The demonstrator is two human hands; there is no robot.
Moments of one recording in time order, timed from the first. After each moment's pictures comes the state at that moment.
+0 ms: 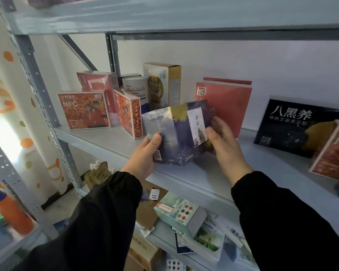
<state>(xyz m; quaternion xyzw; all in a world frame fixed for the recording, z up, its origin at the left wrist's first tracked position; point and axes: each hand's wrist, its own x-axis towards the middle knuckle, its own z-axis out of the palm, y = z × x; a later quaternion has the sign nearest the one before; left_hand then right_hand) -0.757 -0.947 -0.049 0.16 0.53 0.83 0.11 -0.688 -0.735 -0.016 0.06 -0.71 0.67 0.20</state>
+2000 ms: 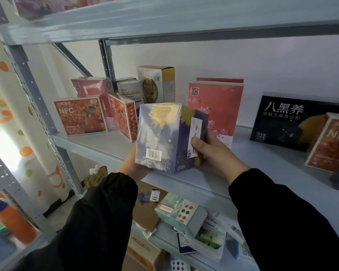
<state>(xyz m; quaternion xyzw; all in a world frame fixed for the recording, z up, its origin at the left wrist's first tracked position) -0.730 -0.954 -0.022 0.14 0.55 0.80 0.20 -0.689 -0.735 -0.023 0.08 -0.72 0.69 0.07</state>
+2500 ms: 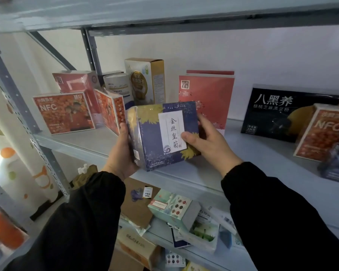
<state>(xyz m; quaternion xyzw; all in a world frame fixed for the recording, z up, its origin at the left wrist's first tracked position) -0.767 -0.958 -0.036 0.06 0.45 0.87 0.19 -0.682 -0.732 -0.015 0.07 -0.77 0.61 0.18</state>
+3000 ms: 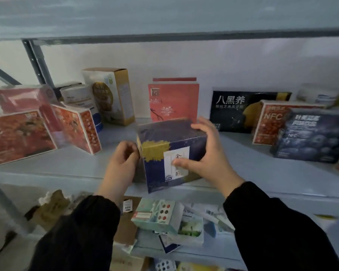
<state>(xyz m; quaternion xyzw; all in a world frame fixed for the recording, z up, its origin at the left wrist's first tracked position) -0.744 -0.941 -0.040 0.21 0.74 0.64 0.01 -0.609 -0.741 -0.016 -0.03 -0.84 0.43 0.32</state>
